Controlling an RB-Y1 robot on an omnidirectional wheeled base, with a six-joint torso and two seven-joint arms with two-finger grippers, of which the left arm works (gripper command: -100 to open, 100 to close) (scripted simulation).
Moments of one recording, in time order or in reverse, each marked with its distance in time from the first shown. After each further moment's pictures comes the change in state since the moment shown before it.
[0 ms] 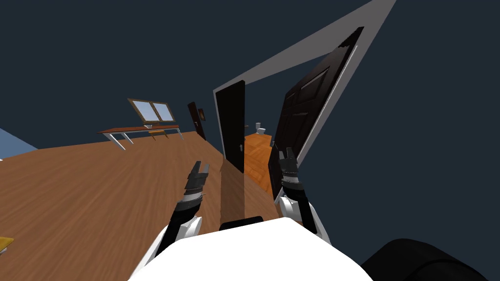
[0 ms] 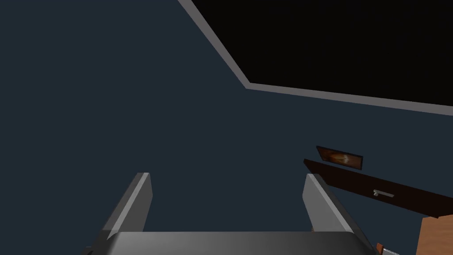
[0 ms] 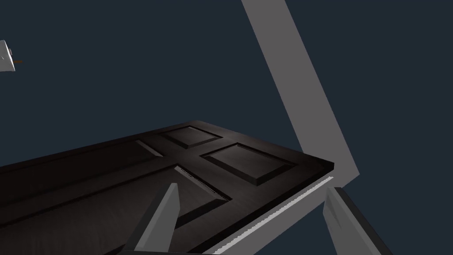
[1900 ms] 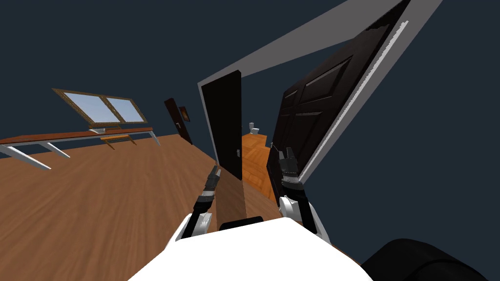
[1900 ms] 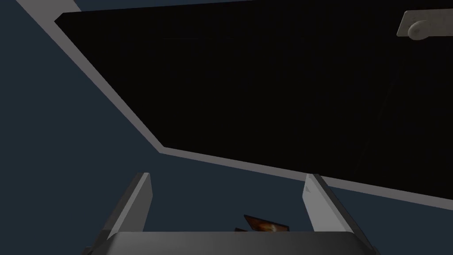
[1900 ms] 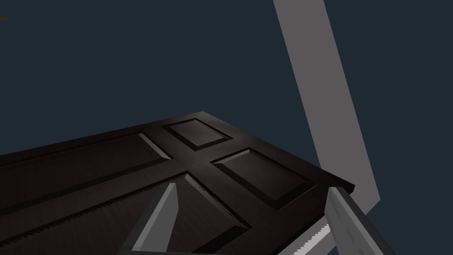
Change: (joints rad) arm -0.198 0.037 -0.055 0.437 -0.020 -0.055 0.035
